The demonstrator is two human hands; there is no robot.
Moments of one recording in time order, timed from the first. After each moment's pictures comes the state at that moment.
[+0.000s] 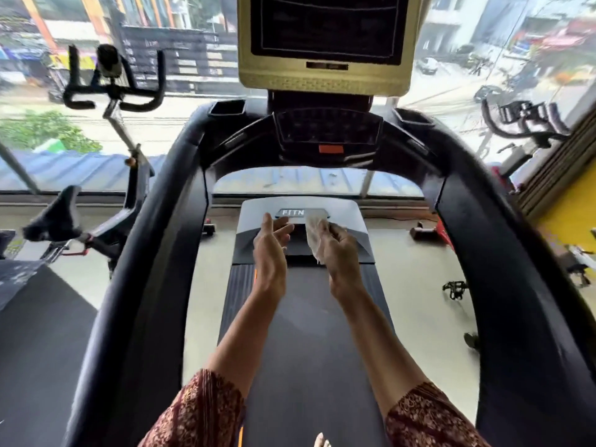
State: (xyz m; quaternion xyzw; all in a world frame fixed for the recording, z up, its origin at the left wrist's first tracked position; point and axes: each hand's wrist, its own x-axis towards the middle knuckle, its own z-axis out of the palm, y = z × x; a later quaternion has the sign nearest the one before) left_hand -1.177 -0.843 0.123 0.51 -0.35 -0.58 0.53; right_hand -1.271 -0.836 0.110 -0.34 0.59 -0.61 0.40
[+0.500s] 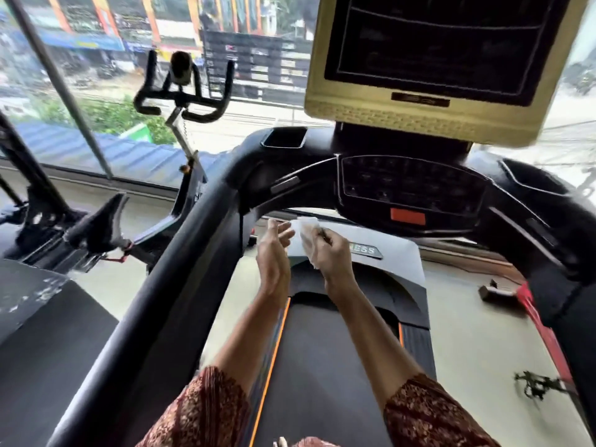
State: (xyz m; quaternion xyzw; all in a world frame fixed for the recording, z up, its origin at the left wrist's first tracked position) left_hand -1.153 -1.087 0.110 0.56 -0.26 -0.48 0.62; right_hand -1.228 -1.107 0.084 -0.44 0.58 -0.52 0.46
